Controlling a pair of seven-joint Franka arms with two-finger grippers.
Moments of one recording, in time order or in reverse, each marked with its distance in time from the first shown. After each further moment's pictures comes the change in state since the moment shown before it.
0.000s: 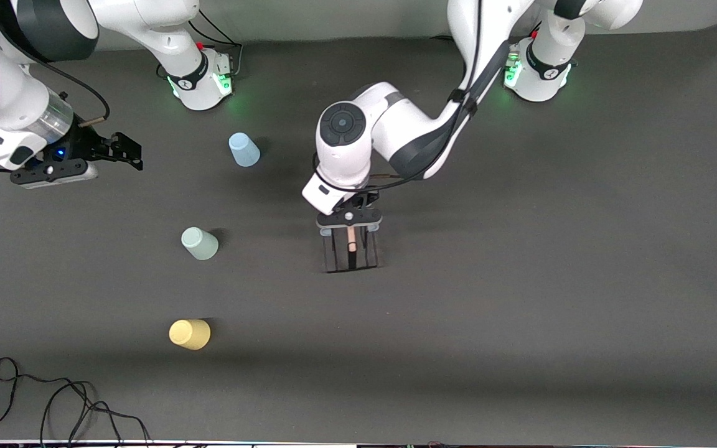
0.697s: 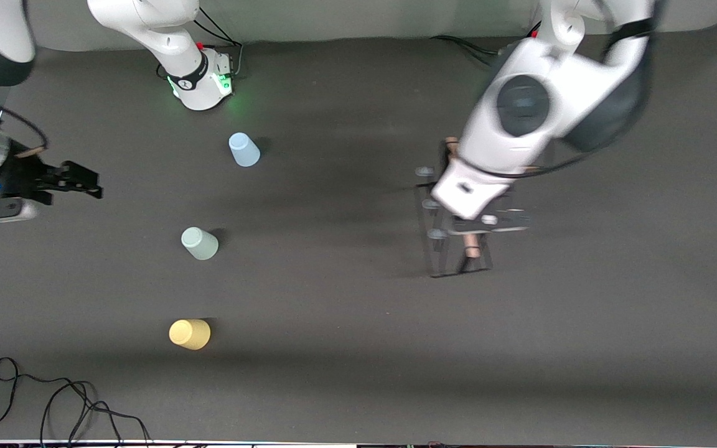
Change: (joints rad) left arm 0.232 -0.342 0.012 -0.200 0.011 -0.259 0.216; right arm -0.027 0.230 0.002 0.412 0.000 -0.193 -0.006
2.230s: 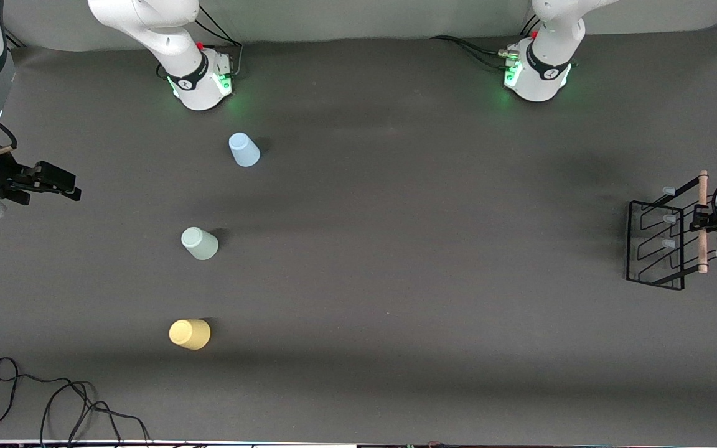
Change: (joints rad) left arm 0.951 -0.100 0.043 -0.476 0.074 0.388 1.326; right arm -0.074 0.044 -0.002 0.123 -0.001 -0.066 -0.011
